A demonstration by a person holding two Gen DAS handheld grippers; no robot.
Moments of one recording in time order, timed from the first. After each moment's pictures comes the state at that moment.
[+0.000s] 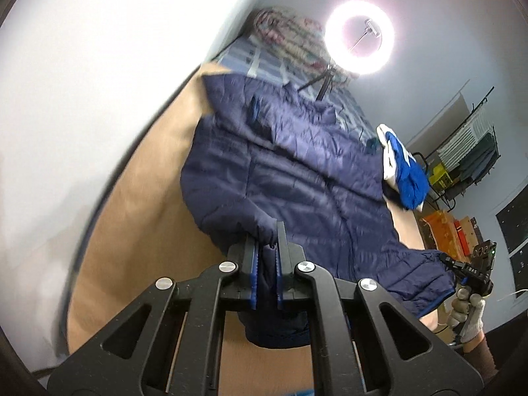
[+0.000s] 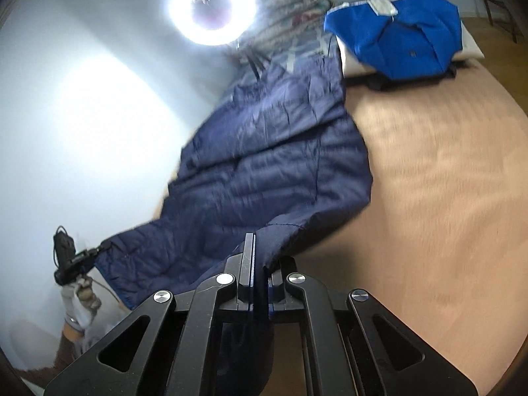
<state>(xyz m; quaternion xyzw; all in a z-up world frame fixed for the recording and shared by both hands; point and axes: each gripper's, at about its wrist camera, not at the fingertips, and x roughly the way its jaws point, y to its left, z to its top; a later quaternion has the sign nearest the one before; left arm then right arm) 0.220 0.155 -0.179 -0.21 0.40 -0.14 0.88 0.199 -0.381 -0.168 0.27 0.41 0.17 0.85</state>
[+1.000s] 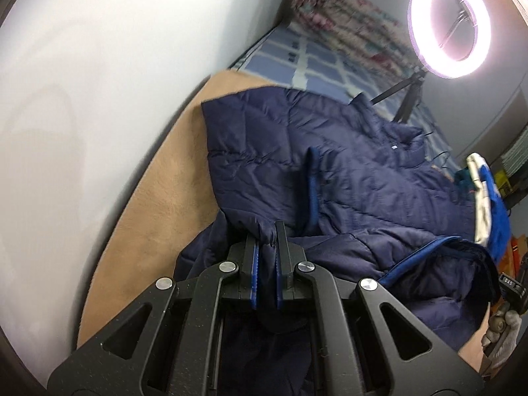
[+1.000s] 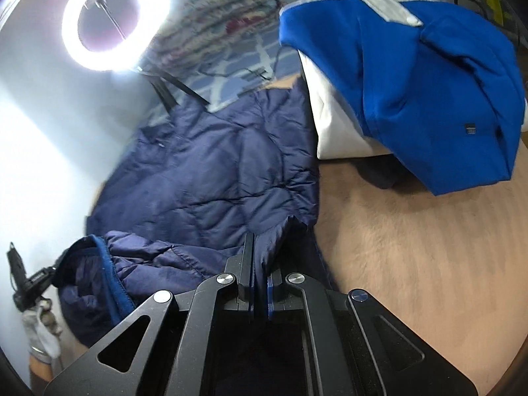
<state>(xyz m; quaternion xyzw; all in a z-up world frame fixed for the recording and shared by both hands) 0.499 0.118 -0.266 -0.15 0.45 -0.03 0.88 0.447 -0.380 -0.233 0.23 0.46 0.02 0.86</state>
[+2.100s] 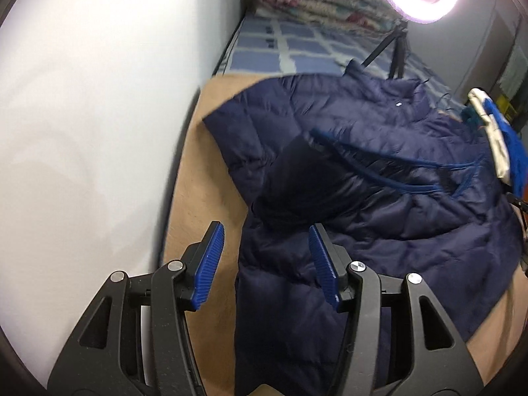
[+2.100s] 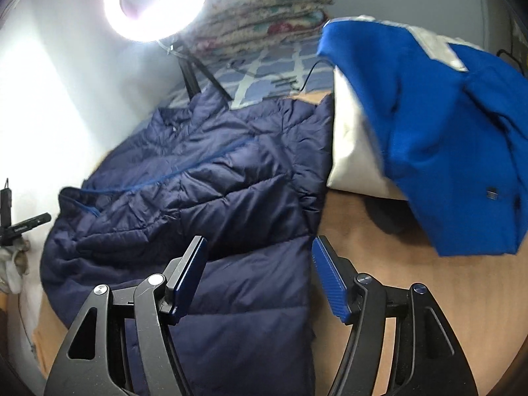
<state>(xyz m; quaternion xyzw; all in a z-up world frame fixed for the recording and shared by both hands) 0.509 0.130 -0.262 -0.01 0.47 -0.07 0.88 0.450 -0.376 -0.238 0.12 0.45 0.08 0.88</state>
